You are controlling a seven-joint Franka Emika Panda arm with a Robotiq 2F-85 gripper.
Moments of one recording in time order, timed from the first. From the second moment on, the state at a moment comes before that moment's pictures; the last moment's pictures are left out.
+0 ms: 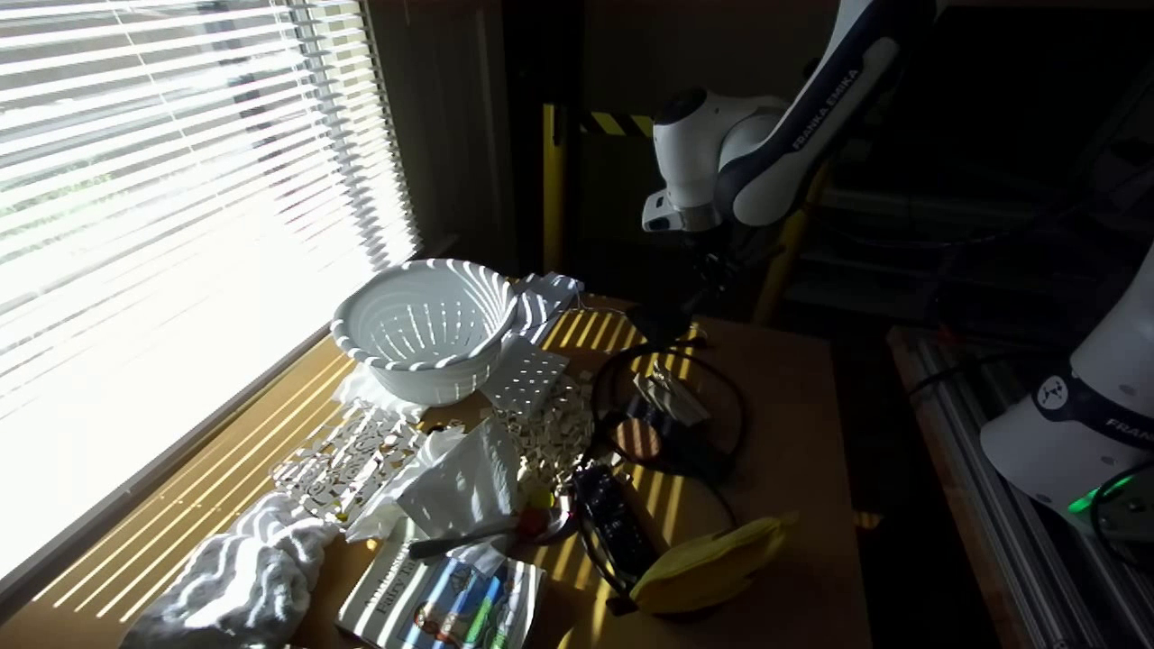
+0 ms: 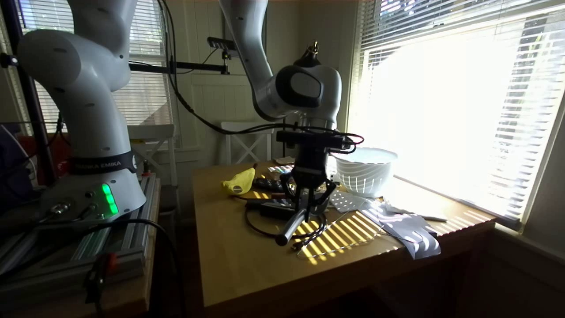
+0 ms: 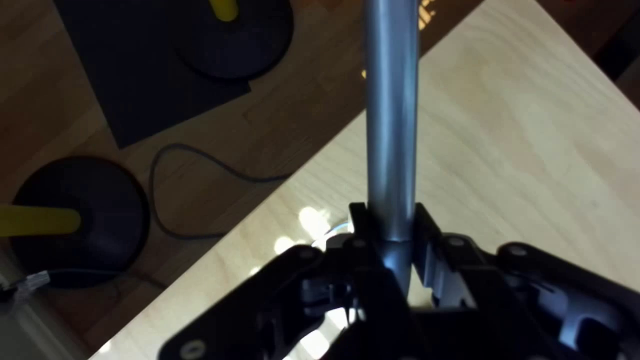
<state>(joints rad) -0.24 0.40 -0.20 -2.28 -0.51 2.44 -0.79</state>
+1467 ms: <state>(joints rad) -0.19 0.49 -0.15 -1.80 -0.55 2.02 -0.97</state>
